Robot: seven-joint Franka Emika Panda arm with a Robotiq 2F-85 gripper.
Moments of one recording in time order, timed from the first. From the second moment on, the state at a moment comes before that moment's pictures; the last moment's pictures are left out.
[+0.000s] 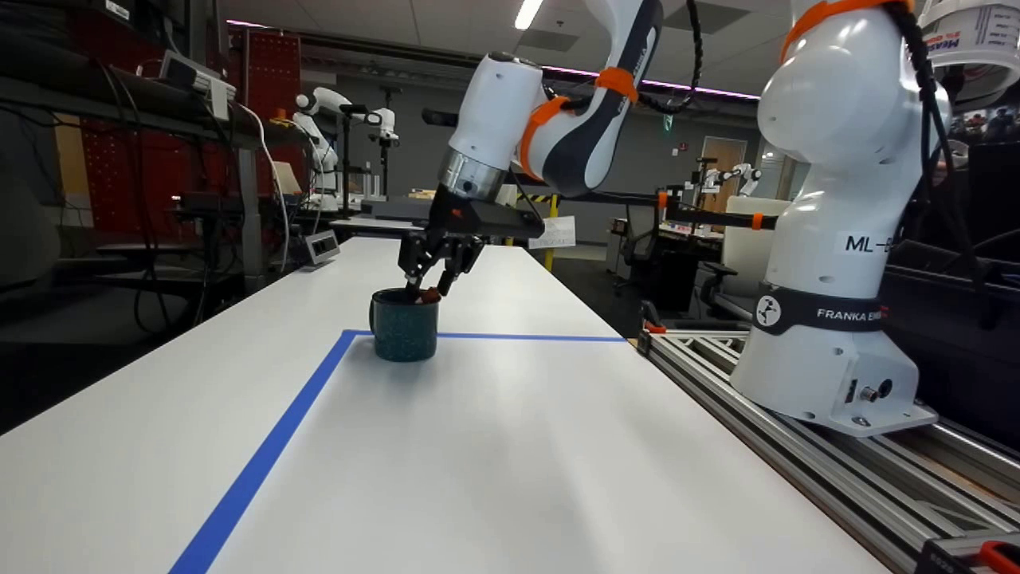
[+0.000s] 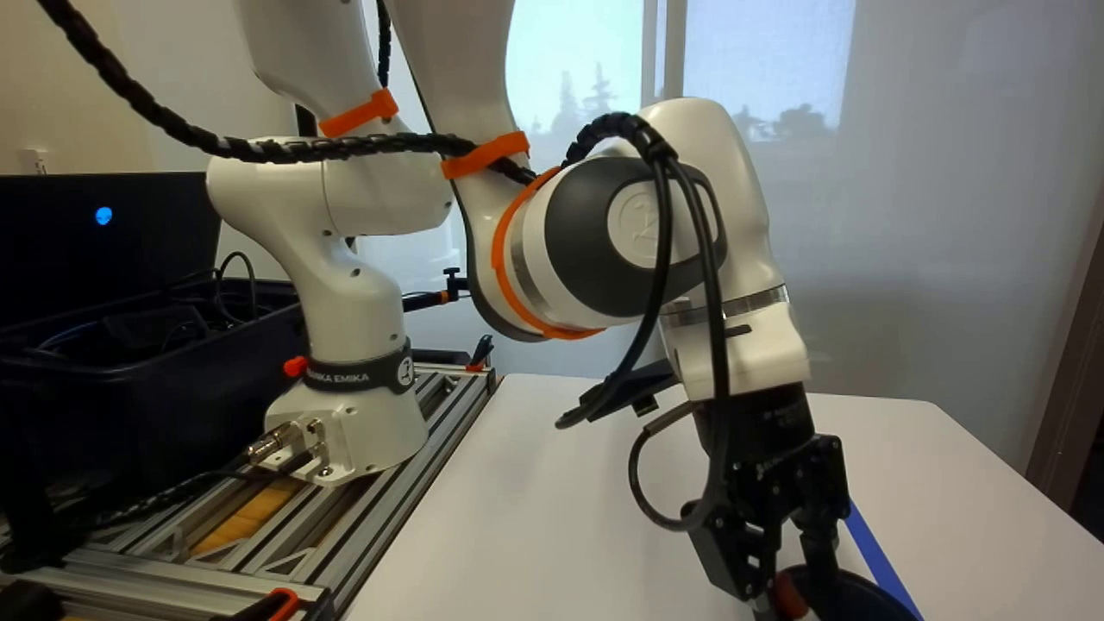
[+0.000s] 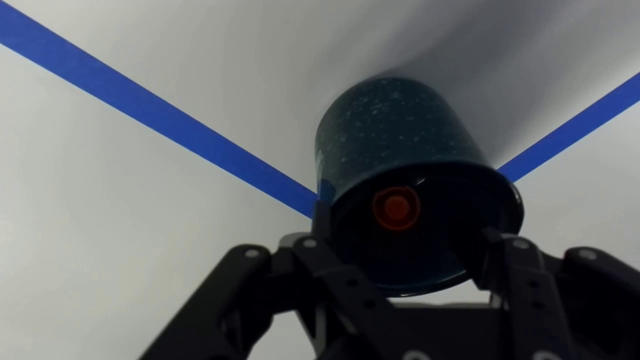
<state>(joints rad) -1.22 0.26 0.64 -2.50 -1.38 2.98 1.55</state>
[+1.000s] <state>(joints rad) -1.19 0.26 0.63 -2.49 -1.41 2.98 1.59</state>
